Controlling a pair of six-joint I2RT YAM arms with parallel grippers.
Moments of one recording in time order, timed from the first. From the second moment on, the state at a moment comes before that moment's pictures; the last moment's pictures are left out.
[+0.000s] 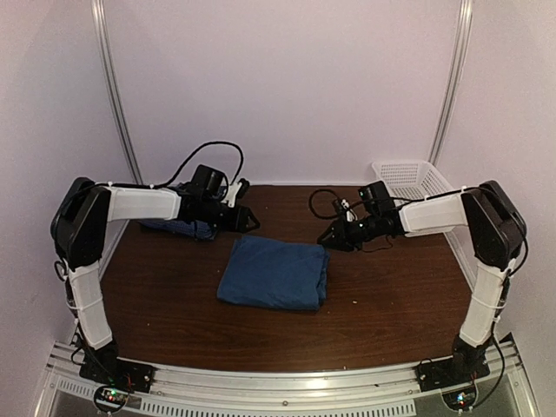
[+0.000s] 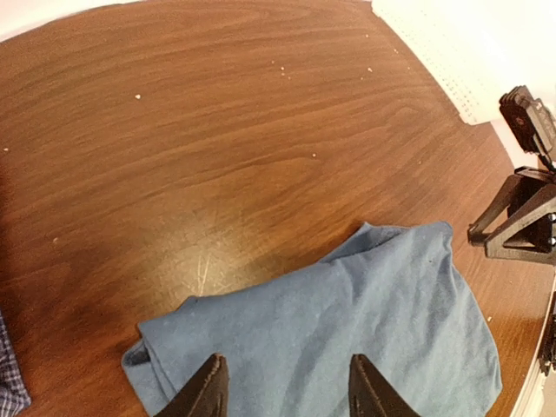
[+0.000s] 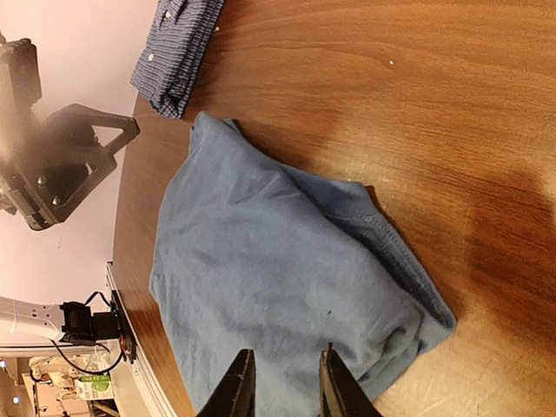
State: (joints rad) left arm -0.53 1.91 1.32 -0.16 0.37 -0.25; right arm 0.44 1.85 1.12 -0.05 -0.65 0.57
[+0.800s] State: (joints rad) left arm -0.50 1.94 1.35 -0.18 0.28 -0.17; right arm 0.42 1.91 1.25 -0.10 -0.63 0.53
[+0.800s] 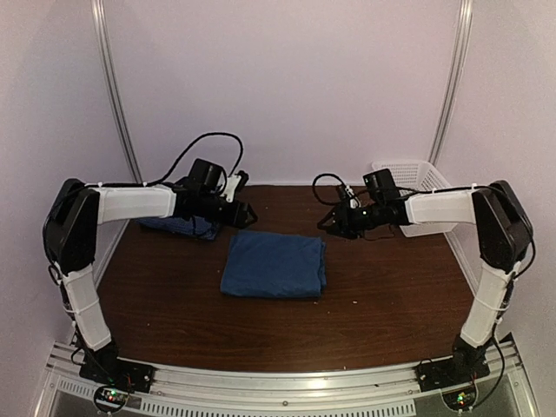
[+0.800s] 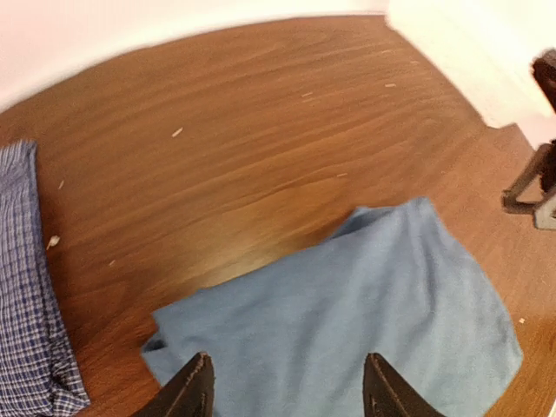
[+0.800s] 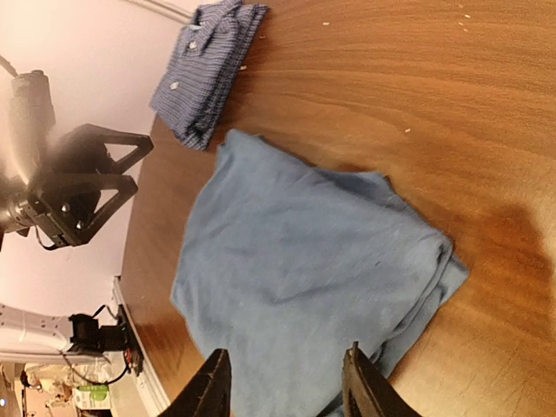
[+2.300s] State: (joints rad) left arm -1.12 2.04 1.41 -0.20 -0.09 0.49; right arm 0.34 1.60 0.63 0.26 -0.74 0.86
